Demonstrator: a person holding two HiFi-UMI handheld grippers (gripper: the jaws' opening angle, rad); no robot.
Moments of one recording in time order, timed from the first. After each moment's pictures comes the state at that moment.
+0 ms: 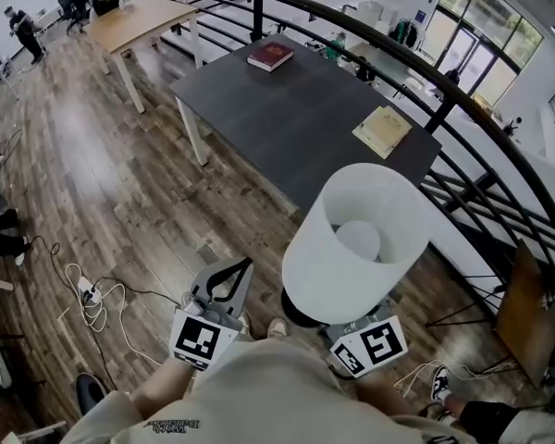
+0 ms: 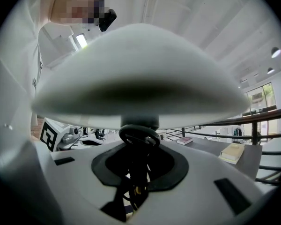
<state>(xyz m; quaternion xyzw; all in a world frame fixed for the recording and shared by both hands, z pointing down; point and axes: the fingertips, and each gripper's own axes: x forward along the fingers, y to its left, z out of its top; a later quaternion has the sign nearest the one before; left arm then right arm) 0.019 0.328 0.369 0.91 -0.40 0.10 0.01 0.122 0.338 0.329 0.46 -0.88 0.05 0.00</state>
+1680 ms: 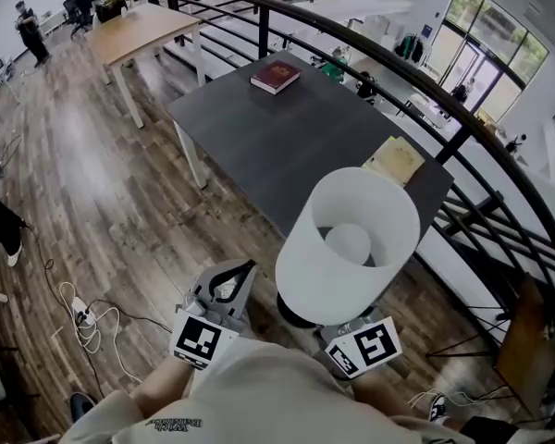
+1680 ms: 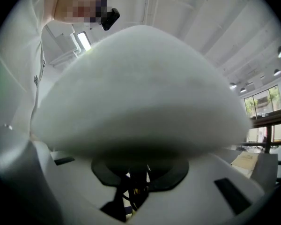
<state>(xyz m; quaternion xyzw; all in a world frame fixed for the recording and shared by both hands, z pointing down) 0.027 0.184 0.392 0.92 -0.39 0.09 -0.02 0.114 0.191 0.351 0.44 -0.90 0.02 0.00</state>
